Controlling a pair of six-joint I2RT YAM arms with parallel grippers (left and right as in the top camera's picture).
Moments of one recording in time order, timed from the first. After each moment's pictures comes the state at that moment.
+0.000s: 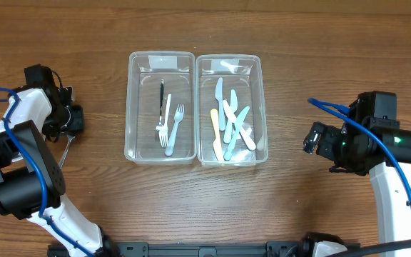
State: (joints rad) left arm 0.36 1.97 1.25 -0.76 0.00 0.13; right arm -0.12 1.19 1.15 -1.27 -0.10 0.26
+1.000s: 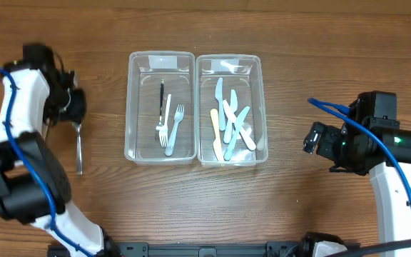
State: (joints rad) left arm 0.28 1.90 1.50 -1.10 0.05 0.10; right arm -0.12 1.19 1.15 -1.26 -0.10 0.25
